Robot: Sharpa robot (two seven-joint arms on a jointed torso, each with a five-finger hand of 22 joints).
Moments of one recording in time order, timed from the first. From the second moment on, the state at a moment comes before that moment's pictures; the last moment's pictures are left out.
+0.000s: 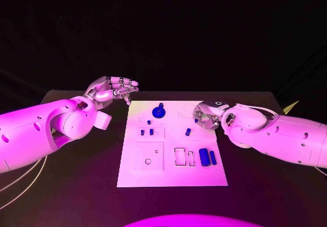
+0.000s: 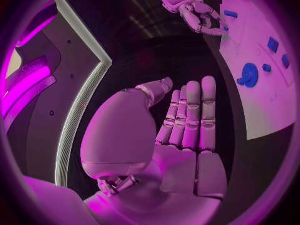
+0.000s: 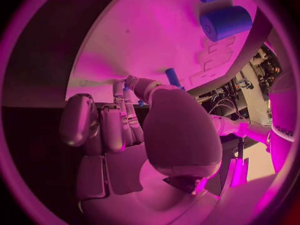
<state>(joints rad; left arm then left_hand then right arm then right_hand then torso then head) 1.24 -0.90 -0.03 1.45 -0.18 -0.11 0.34 1.37 -0.21 0.62 0.04 0.05 0.84 0.20 0.30 0.38 0.93 0.14 0.38 0.21 1.01 0.06 1.05 0.57 0.17 0.94 0.15 0.98 0.65 1.23 -0.78 -0.16 1.42 -1.65 -0.30 -0.18 1.37 -0.21 0.64 0.06 0.07 0.96 0.14 0.33 0.29 1.10 0.08 0.21 0.14 1.46 0.01 1.33 1.31 0.10 1.46 0.09 1.11 1.31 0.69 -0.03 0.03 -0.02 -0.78</state>
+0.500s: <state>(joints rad) 1.24 -0.90 -0.03 1.45 -0.17 -0.11 0.34 1.37 -0.21 0.62 0.04 0.05 0.84 0.20 0.30 0.38 0.93 0.14 0.38 0.21 1.01 0.06 1.05 0.57 0.17 0.94 0.15 0.98 0.65 1.23 -0.77 -0.16 1.41 -1.65 -0.30 -0.19 1.37 -0.21 0.64 0.06 0.07 0.97 0.14 0.33 0.30 1.12 0.08 0.20 0.14 1.46 0.01 1.33 1.31 0.10 1.46 0.09 1.12 1.31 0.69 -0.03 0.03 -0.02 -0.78</state>
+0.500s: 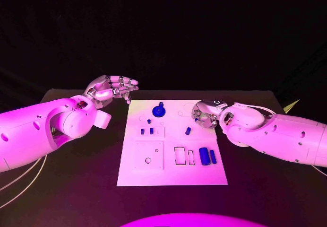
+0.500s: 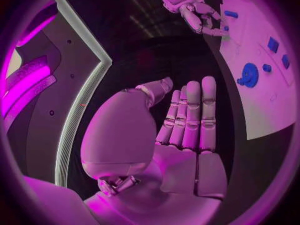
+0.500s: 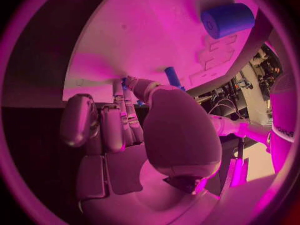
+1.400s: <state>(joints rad) 1.24 -0.90 -0.03 1.46 -0.17 -0.11 0.34 1.37 -0.21 0.62 0.04 0.05 0.84 0.20 0.30 0.37 0.93 0.14 0.38 0.21 1.01 0.06 1.04 0.57 0.17 0.94 0.15 0.97 0.65 1.22 -0.76 -0.16 1.42 -1.72 -0.31 -0.24 1.37 -0.18 0.67 -0.02 0.06 1.06 0.11 0.37 0.34 1.22 0.07 0.19 0.14 1.47 -0.02 1.33 1.29 0.07 1.47 0.08 1.25 1.31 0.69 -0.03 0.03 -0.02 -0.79</state>
